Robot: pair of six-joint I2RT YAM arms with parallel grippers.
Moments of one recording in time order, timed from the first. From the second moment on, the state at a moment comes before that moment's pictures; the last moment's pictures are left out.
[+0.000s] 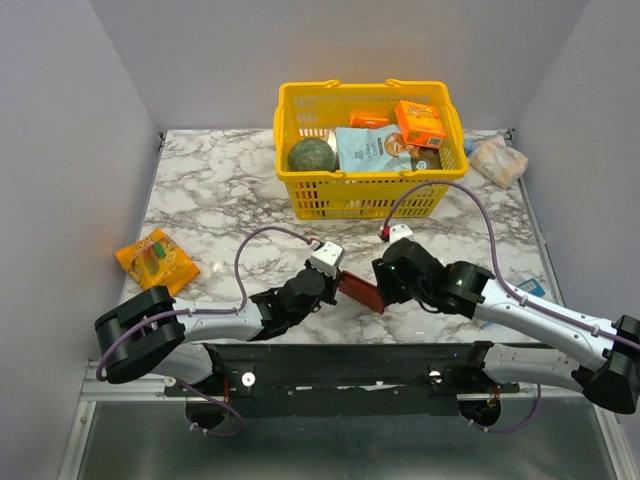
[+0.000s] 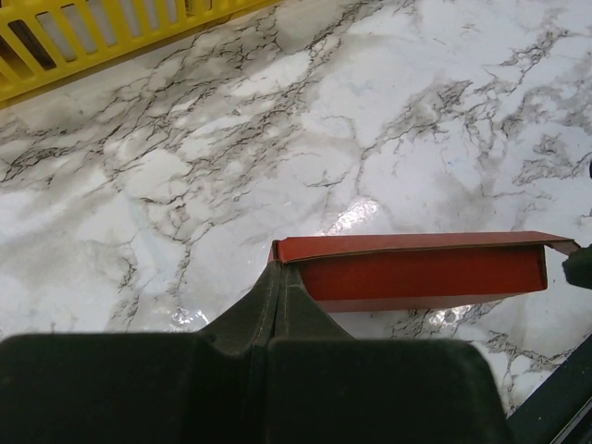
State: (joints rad) left arm -1.10 1.35 0.47 0.51 -0.41 -0.32; right arm 0.97 1.07 0.85 -0.68 0.32 0.44
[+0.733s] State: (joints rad) left arm -1.10 1.38 0.54 0.42 -0.41 -0.34; right arm 0.97 1.10 0.84 -0.80 0.33 0.52
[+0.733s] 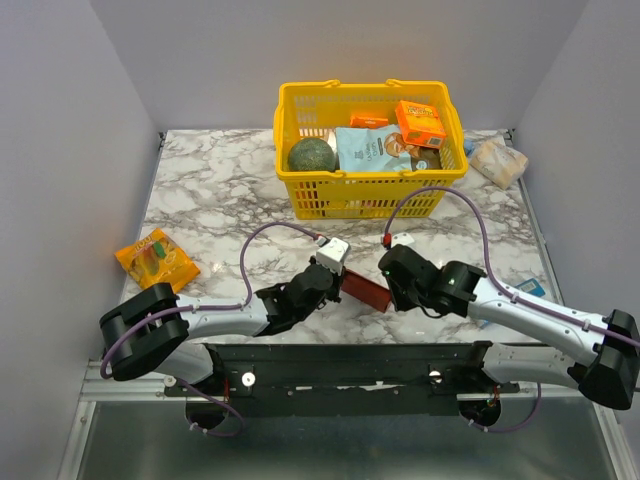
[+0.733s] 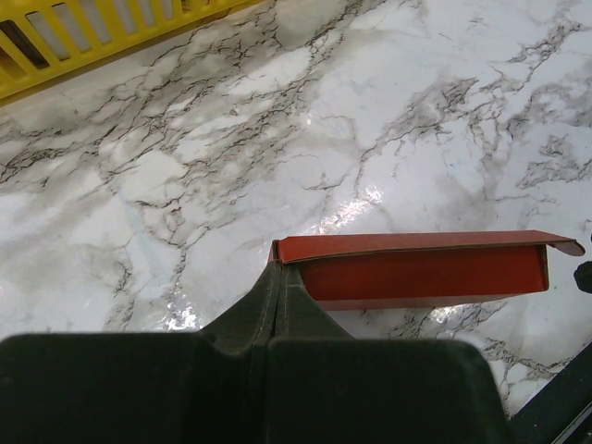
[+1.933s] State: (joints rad) left arm -1.12 1.38 0.54 0.41 -0.43 -0.34; right arm 0.96 1.15 0.84 -0.79 0.35 0.69
